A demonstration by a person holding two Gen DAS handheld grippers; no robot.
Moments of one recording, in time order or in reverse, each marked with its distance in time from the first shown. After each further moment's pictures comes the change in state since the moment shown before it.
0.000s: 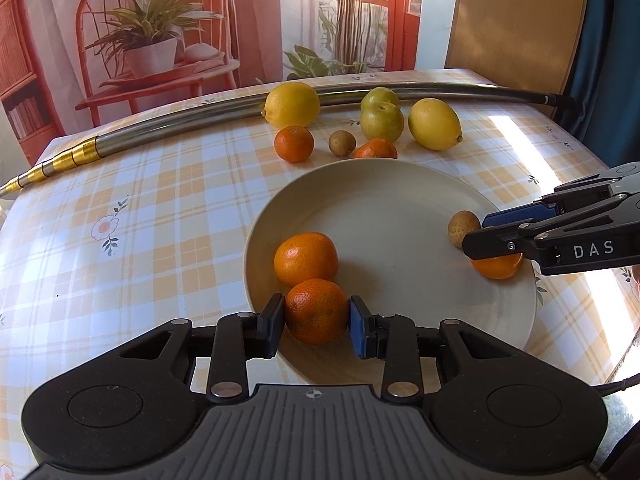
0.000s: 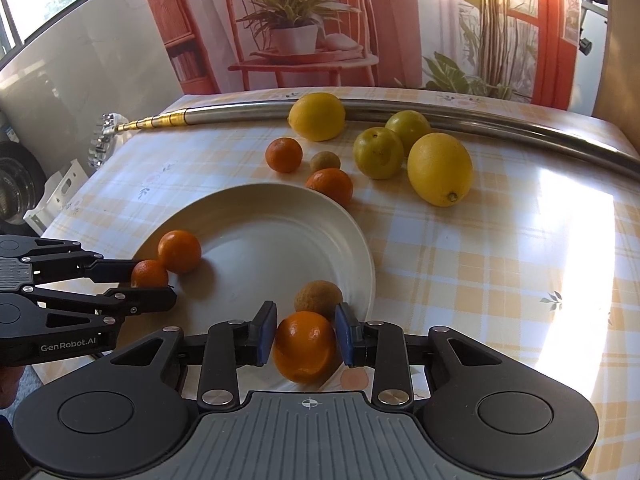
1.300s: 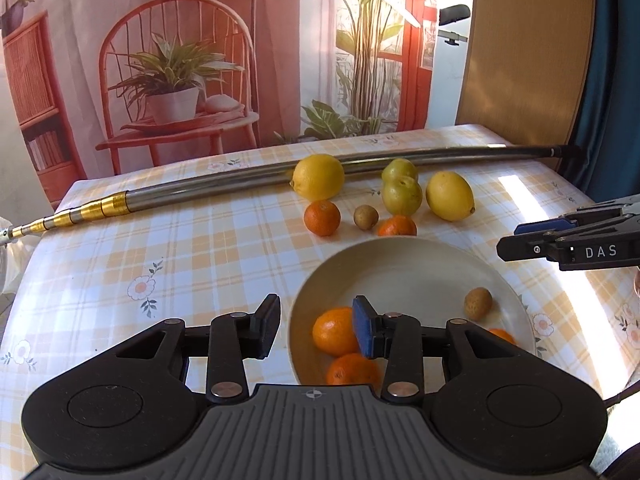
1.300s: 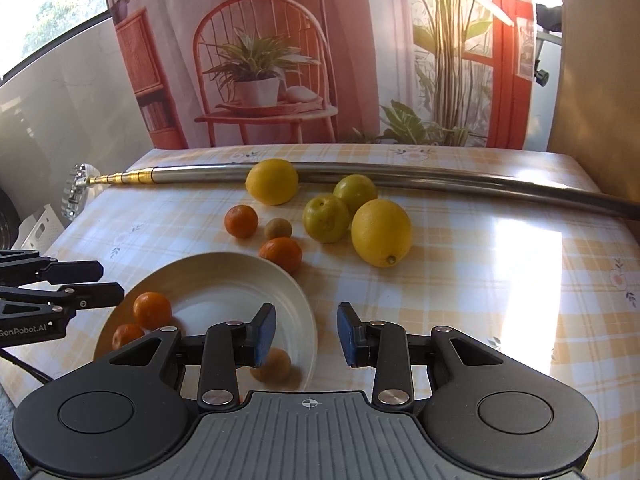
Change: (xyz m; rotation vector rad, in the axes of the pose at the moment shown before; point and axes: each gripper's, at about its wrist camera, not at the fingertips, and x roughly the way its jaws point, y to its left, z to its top) left arm -0.031 0.024 0.029 -0.025 -0.148 0.031; right arm -0.033 -0.019 0.021 0.041 -0.156 -0.107
